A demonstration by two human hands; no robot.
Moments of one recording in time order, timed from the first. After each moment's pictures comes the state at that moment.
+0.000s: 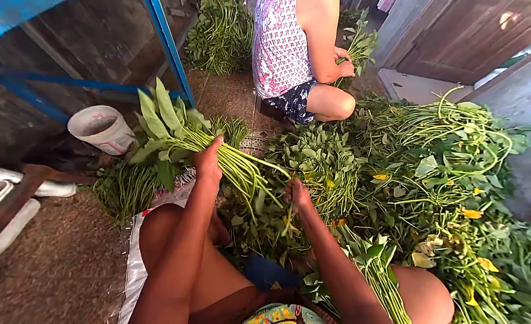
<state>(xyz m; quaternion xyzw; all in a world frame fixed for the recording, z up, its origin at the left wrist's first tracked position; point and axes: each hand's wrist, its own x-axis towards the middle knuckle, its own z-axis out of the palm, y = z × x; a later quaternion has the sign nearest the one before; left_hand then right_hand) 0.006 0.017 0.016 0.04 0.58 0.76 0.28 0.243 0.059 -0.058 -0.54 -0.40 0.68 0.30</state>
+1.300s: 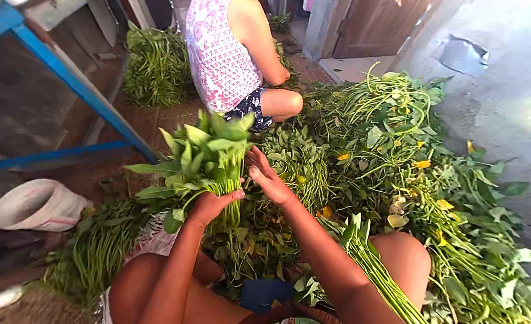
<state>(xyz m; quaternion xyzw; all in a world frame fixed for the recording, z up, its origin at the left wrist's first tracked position) 0.080 0.016 0.019 0.54 0.52 0.49 0.45 0.263 0.077 0.045 -0.32 -0.65 0.59 0.36</state>
